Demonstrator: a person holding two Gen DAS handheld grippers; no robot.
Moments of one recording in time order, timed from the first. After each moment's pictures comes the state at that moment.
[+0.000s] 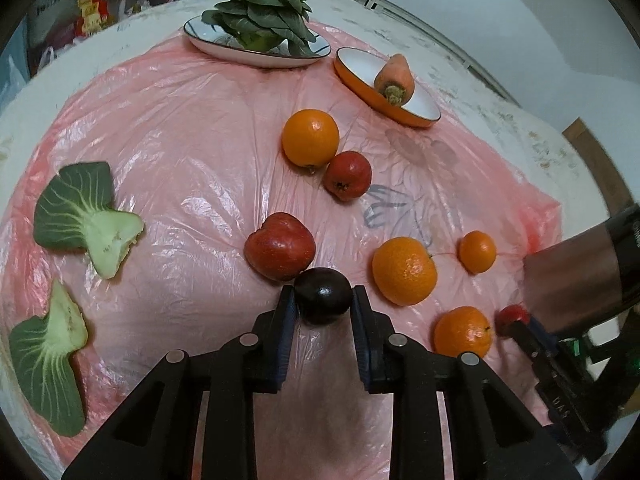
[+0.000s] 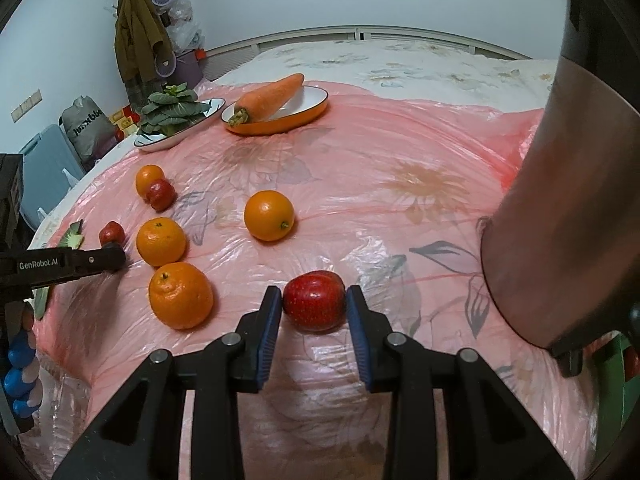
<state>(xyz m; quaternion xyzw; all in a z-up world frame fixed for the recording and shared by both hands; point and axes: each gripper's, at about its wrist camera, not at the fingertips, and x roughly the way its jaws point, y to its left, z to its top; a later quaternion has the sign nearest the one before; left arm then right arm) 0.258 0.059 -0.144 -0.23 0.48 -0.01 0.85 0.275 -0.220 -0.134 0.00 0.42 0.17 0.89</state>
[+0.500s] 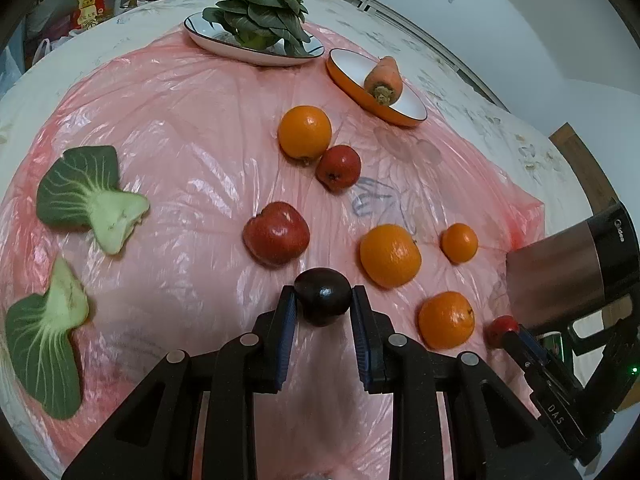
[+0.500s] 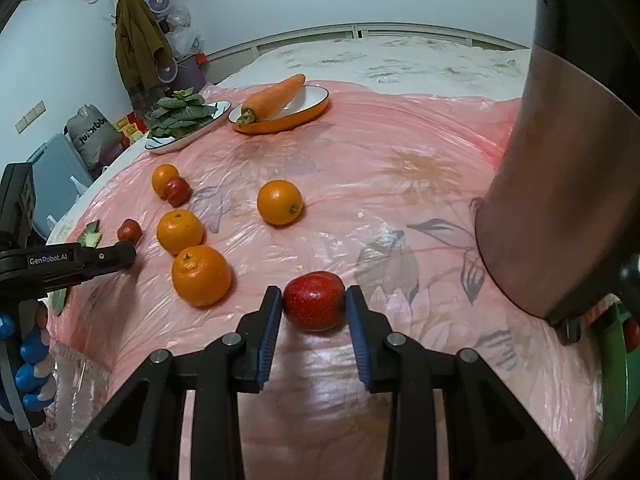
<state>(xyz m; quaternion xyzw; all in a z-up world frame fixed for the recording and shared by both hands) 0.244 0.058 -0.140 -0.23 0.48 -0.03 0.85 0.252 -0.228 -0.127 0.02 0.43 0.17 0.89</state>
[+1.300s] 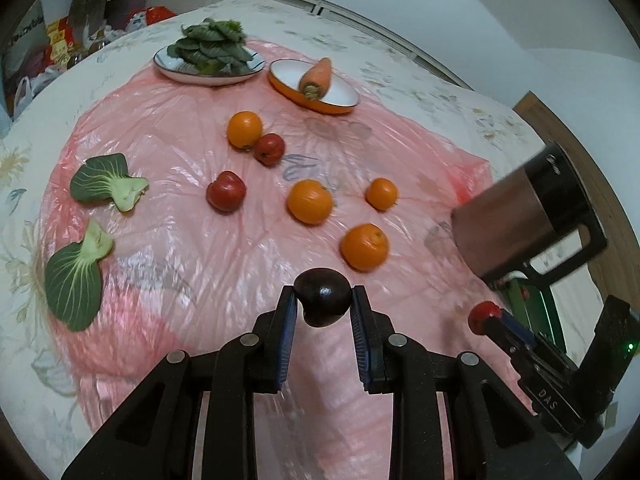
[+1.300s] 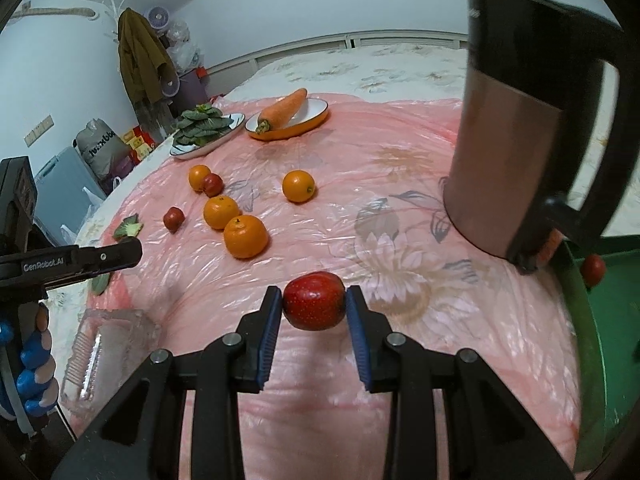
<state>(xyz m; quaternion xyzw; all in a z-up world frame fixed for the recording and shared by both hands) 0.170 0.019 -0.079 -0.18 0.47 -0.08 0.86 0.172 -0.251 -0.087 0.04 0.42 0.17 0.89</state>
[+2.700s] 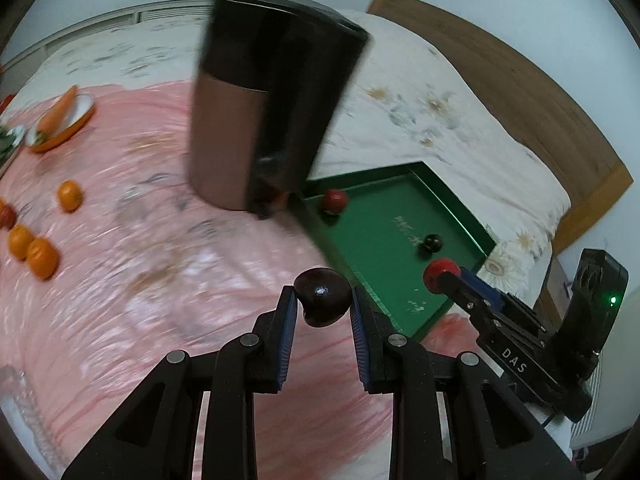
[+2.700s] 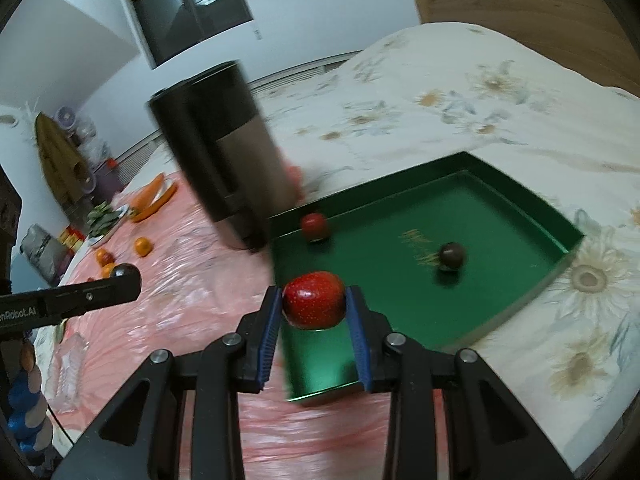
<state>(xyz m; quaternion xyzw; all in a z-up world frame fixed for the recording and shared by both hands) 0.138 -0.305 -0.035 -0.02 0.48 -0.29 0.83 0.070 -0.509 -0.073 0.15 0.36 -0.01 0.92</state>
